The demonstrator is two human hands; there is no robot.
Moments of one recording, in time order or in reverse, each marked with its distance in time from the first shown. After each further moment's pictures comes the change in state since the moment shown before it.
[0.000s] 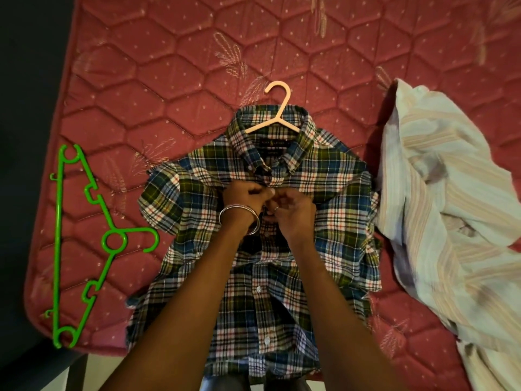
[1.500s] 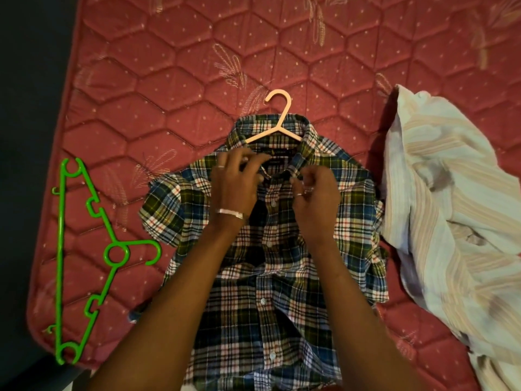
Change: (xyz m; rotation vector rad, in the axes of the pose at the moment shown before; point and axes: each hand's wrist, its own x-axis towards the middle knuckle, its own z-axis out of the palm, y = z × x) left_hand 0.022 0.022 -0.032 0.659 0.367 0.902; right_hand 0.017 -0.041 -0.022 -0.420 0.333 -0.529
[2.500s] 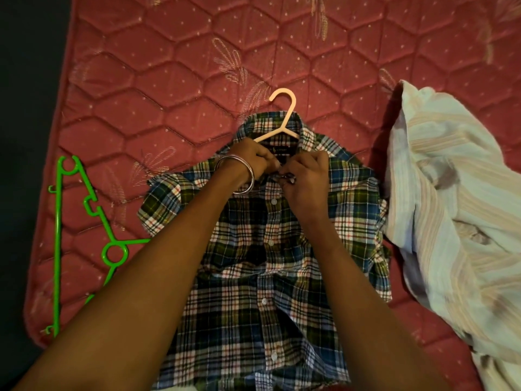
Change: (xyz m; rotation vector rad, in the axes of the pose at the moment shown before) left_hand 0.061 0.003 0.004 -0.551 -0.657 -0.539; right_hand 0.027 0.008 0.022 -0.201 -0.098 -0.300
